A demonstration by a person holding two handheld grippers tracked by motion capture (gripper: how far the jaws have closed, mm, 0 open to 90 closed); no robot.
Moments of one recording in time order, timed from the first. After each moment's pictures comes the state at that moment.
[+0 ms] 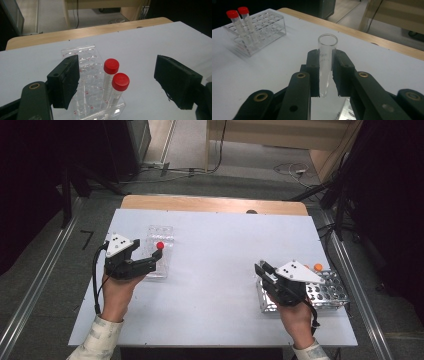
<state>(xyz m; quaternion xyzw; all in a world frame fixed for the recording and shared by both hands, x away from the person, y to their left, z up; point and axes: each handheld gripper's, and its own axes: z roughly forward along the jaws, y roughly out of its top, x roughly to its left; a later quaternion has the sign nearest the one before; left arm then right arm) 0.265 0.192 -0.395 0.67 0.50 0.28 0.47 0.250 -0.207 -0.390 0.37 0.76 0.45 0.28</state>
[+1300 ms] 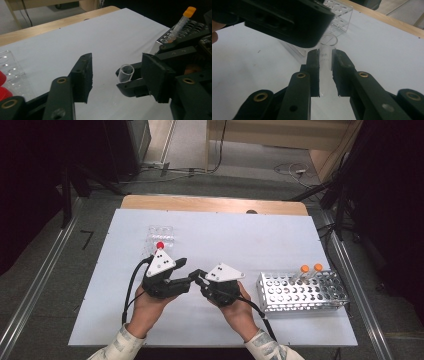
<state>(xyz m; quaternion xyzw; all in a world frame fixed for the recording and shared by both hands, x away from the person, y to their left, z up) 0.243 0.112 -0.403 0.75 0.39 0.19 0.50 0.260 -0.076 -0.434 0.28 0.83 0.45 0.19</state>
